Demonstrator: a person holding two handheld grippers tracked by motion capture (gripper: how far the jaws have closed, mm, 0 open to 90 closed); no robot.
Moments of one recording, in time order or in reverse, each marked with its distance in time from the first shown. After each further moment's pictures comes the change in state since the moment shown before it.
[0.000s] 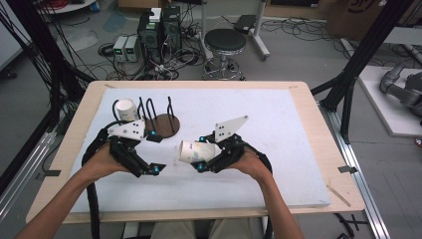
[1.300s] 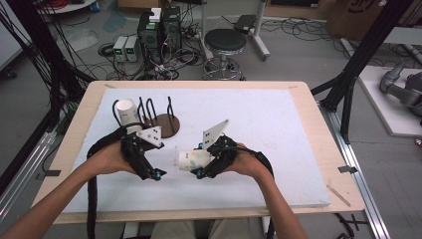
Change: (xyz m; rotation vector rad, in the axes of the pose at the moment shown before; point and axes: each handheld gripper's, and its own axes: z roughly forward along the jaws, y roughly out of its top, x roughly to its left) left arm 0.003 0.012 0.025 0.360 0.003 0.054; right arm 0.003 0.006 0.020 0.292 -0.038 -0.049
